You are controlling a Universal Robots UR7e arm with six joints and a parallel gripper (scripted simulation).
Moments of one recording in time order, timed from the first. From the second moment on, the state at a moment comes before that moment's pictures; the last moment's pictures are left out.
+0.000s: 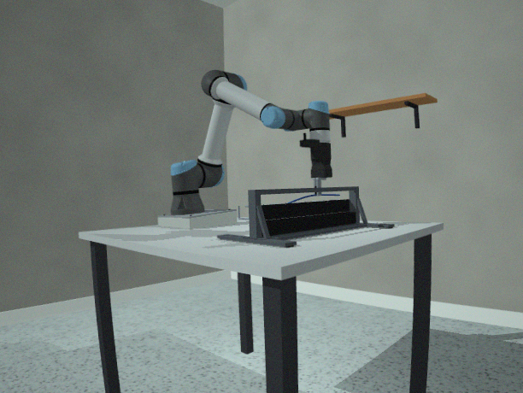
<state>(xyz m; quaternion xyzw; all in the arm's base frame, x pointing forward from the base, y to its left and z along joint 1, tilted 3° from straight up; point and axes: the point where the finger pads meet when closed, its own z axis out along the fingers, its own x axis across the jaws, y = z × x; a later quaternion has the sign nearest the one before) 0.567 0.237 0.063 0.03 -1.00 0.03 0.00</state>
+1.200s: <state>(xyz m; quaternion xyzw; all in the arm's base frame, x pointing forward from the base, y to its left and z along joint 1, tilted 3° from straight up) 0.567 0.234 0.018 0.03 -1.00 0.03 0.00</state>
